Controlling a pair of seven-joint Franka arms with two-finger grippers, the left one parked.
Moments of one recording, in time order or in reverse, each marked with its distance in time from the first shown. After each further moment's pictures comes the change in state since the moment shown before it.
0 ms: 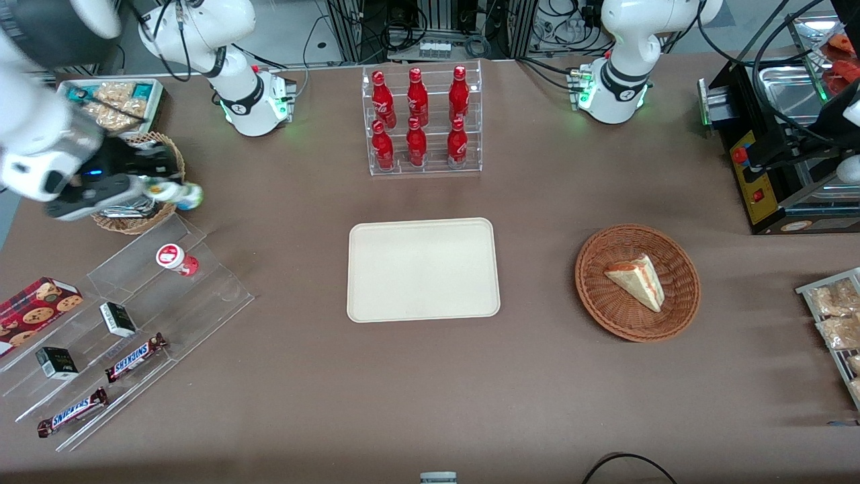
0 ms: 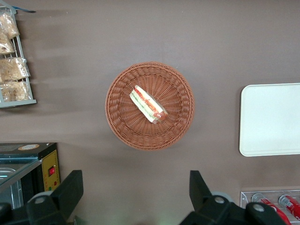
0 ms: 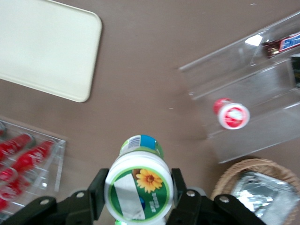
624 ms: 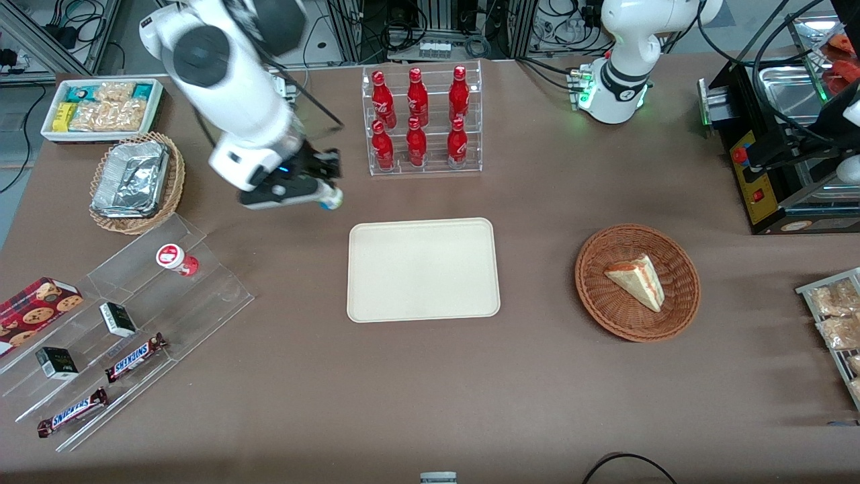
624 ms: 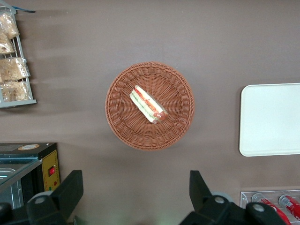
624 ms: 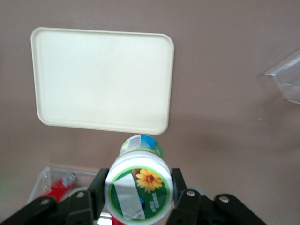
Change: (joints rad) arm 0.062 0.226 0.339 0.065 0.059 0.254 0.577
